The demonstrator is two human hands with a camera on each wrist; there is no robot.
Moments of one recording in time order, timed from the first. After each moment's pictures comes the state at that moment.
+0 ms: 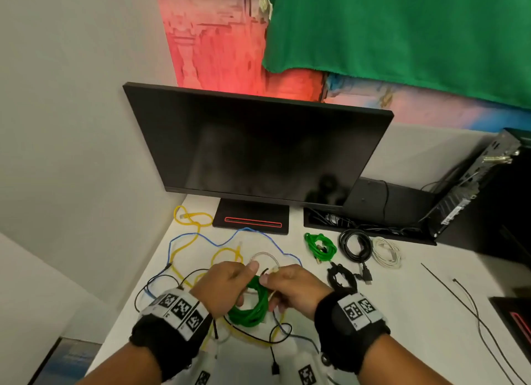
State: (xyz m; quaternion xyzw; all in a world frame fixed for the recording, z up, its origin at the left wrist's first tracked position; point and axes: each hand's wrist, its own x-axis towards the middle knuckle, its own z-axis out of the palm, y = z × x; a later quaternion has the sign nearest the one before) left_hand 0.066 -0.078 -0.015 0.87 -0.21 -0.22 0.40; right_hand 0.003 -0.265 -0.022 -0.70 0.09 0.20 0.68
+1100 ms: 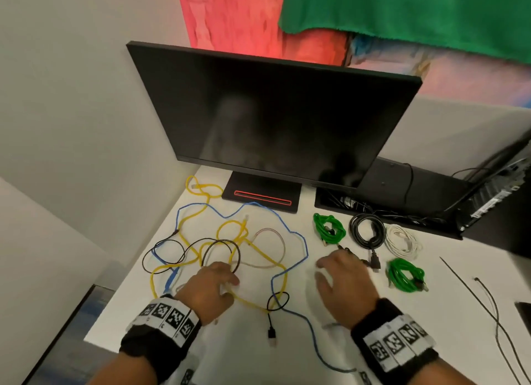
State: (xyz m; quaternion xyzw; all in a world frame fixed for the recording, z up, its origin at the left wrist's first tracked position) left_hand 0.023 -0.051 -0.072 0.93 -0.18 -0.24 0.21; right_hand -0.052 -0.342 -0.057 -0.98 0.01 -0.06 0.20
